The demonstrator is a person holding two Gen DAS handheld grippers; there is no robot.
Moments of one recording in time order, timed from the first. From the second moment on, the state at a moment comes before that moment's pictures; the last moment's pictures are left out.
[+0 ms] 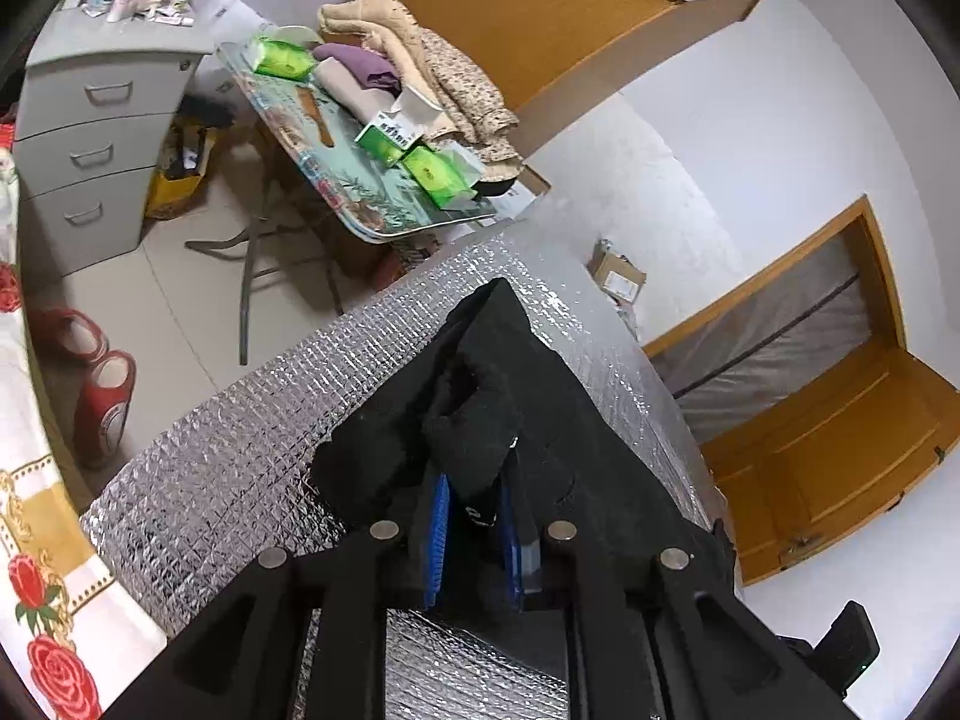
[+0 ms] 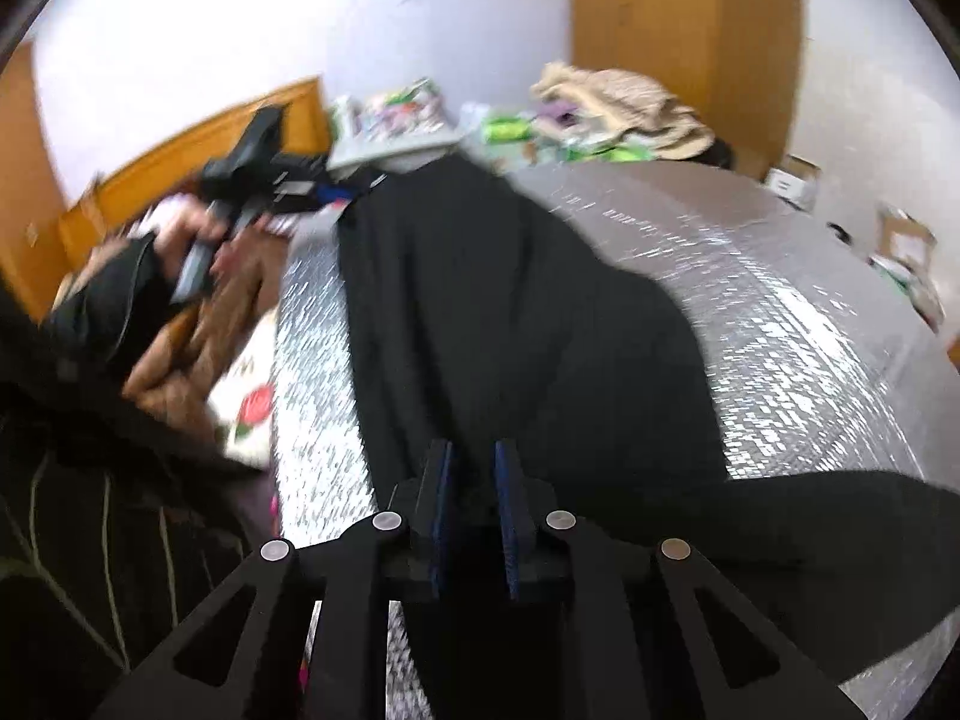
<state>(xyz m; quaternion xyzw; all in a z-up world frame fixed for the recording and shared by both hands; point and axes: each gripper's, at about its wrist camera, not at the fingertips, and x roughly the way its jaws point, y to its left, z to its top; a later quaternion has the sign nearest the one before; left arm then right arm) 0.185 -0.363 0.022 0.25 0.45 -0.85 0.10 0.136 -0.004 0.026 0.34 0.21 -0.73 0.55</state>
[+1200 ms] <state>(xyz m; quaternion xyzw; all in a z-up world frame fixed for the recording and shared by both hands) 0.050 -0.264 0.033 0.33 0.32 -0.89 -0.02 -0.041 0.029 -0.001 0.46 0.04 -0.83 0.32</state>
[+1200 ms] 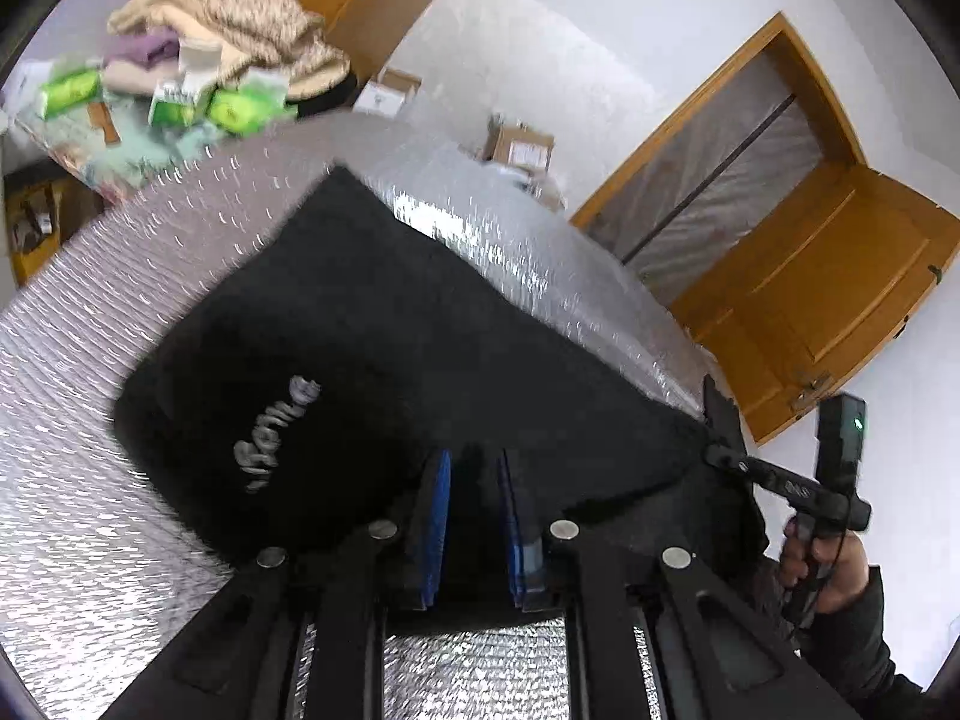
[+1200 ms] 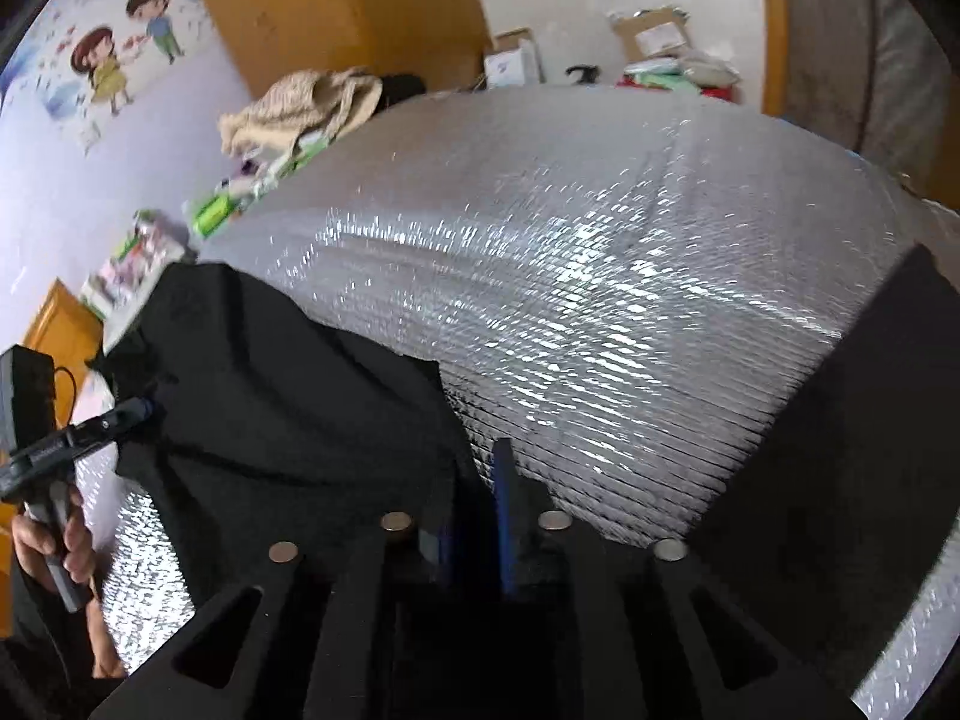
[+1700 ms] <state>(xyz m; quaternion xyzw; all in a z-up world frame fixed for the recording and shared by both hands) 0.126 -0.312 0.017 0.28 0.46 -0.84 0.11 0.086 -0.013 -0.003 0.40 0.14 -0.78 0.46</state>
